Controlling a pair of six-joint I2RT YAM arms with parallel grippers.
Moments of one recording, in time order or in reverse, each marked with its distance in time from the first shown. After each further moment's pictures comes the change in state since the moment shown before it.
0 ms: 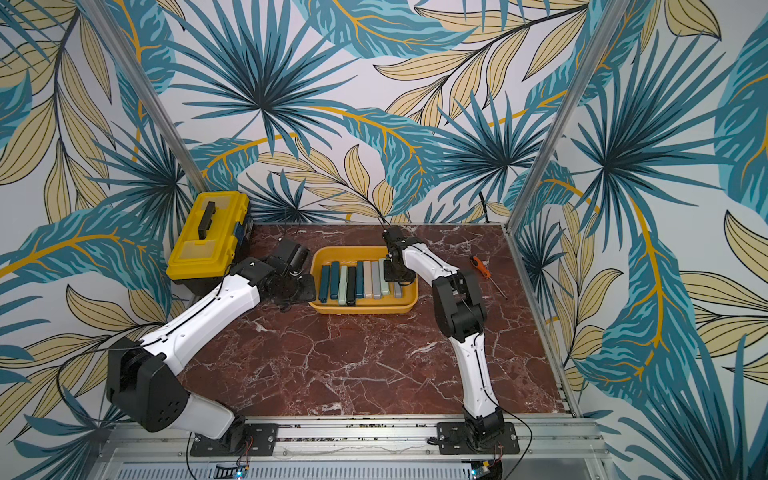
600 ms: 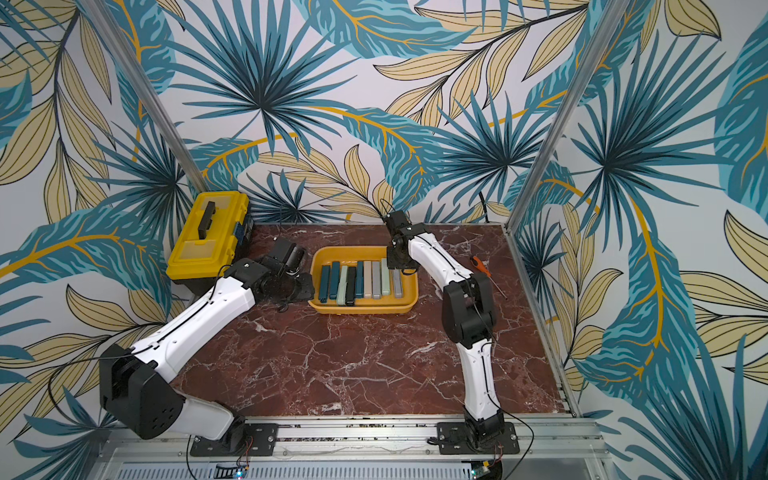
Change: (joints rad) left arm 0.000 -0.041 0.000 0.002 -0.011 0.026; right arm 0.000 -0.178 0.085 -0.140 0.095 -0.018
